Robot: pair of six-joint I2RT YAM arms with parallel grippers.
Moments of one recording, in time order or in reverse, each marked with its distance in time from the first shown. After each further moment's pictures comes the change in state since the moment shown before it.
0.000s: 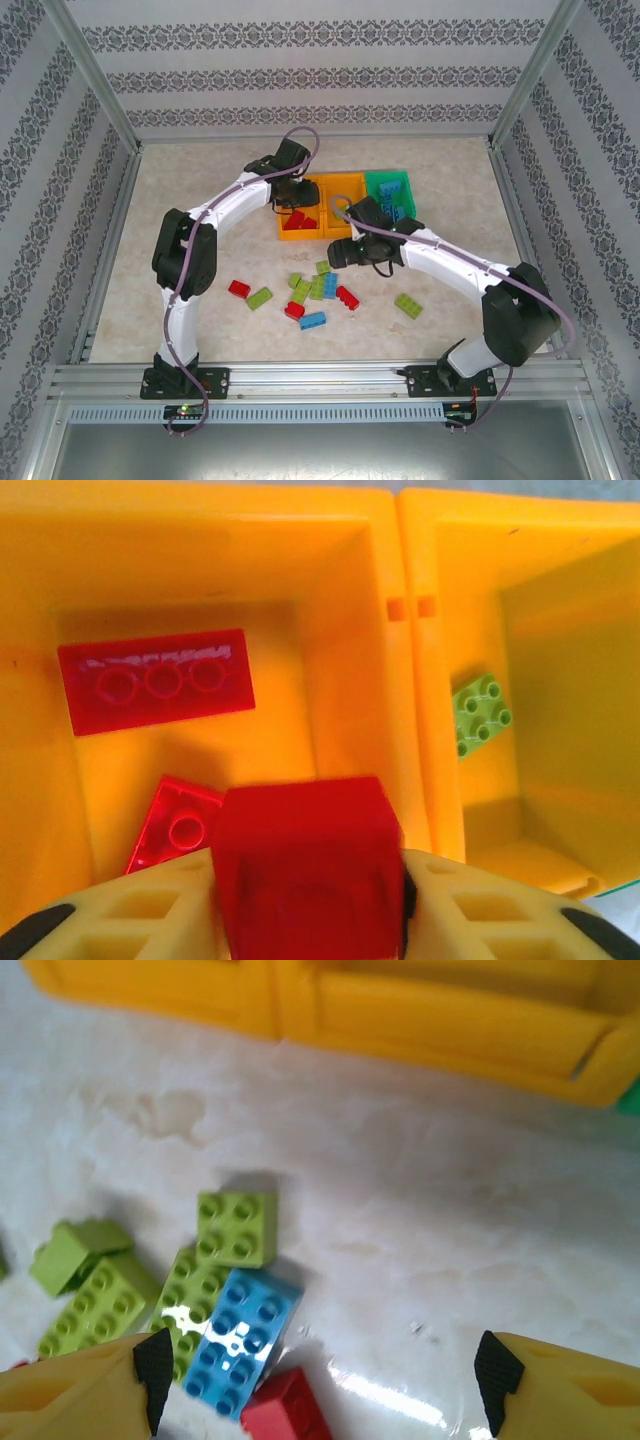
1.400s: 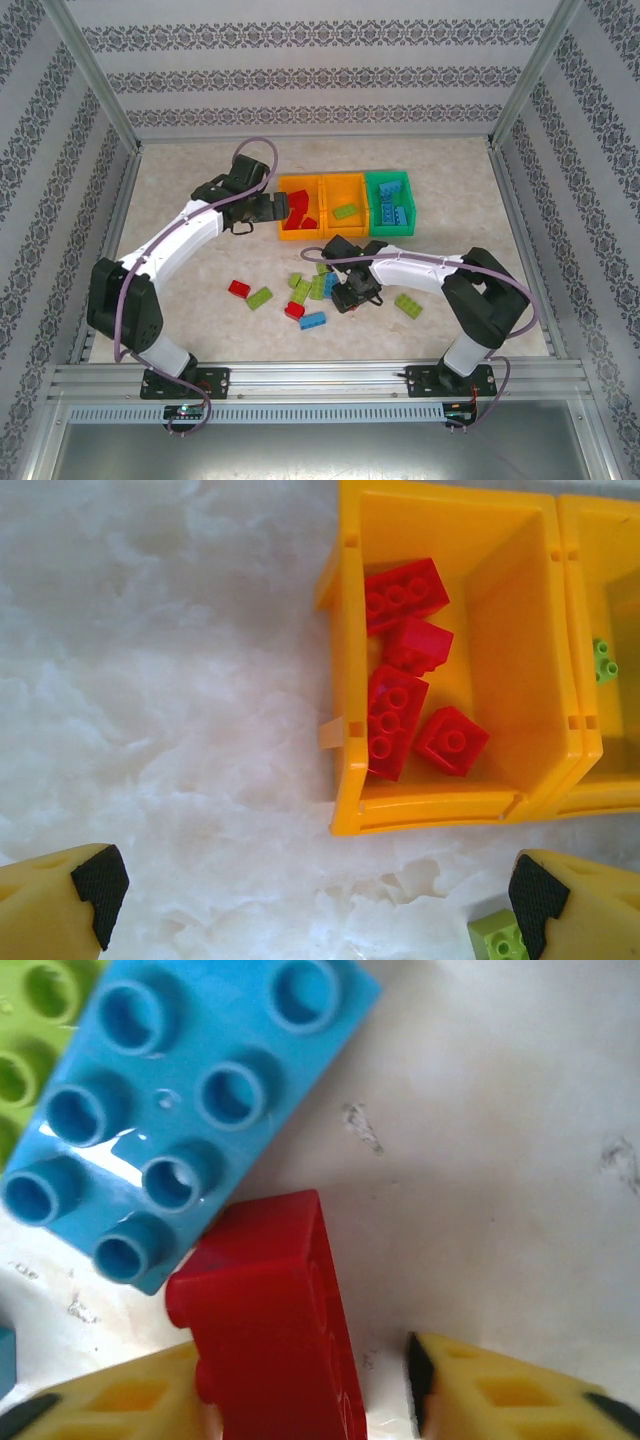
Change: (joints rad) left arm 0.057 -0.500 -0.426 -0.016 -0.203 0.042; right arm 0.167 0.174 -0.076 -0.106 0.035 -0.094
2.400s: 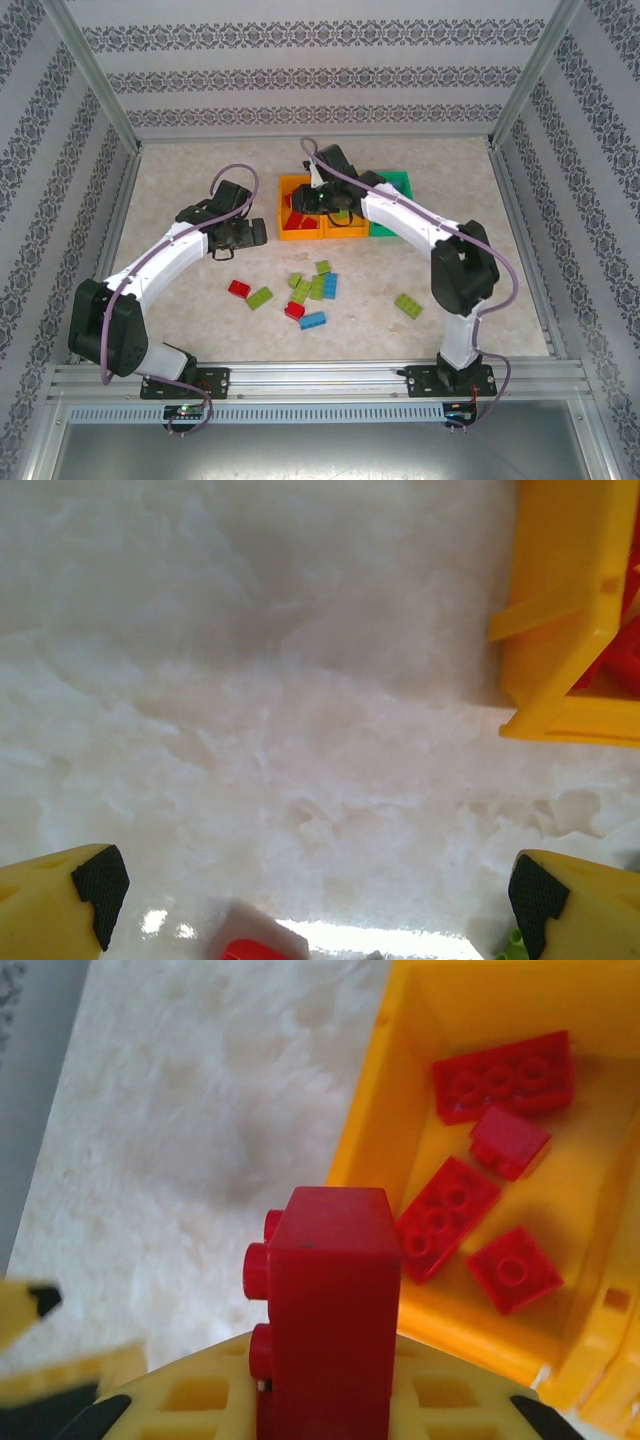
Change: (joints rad) left arm 0.048 -0.139 -0.248 -0.057 -0.041 -0.069; right arm -0.209 0.277 0.688 0.194 -0.238 0.243
